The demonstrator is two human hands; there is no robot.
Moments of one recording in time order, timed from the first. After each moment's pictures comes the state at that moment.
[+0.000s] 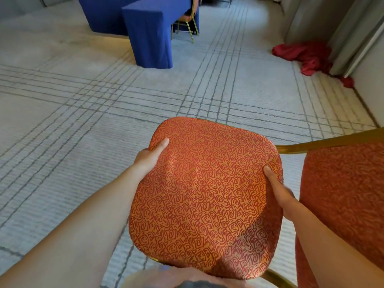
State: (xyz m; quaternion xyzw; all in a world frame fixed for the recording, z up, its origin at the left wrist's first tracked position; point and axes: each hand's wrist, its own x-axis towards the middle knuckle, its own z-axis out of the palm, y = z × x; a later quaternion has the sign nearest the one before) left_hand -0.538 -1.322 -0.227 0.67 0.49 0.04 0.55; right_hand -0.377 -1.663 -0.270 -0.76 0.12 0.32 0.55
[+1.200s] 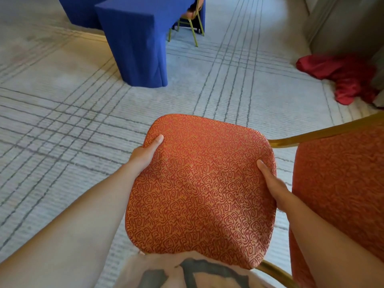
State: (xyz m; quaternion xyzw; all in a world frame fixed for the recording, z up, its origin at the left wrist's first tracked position) left_hand 0.129 -0.786 -0.257 0.66 0.51 0.02 0.55; right_hand 0.297 -1.112 -0.268 -0.79 0.12 0.36 0.49
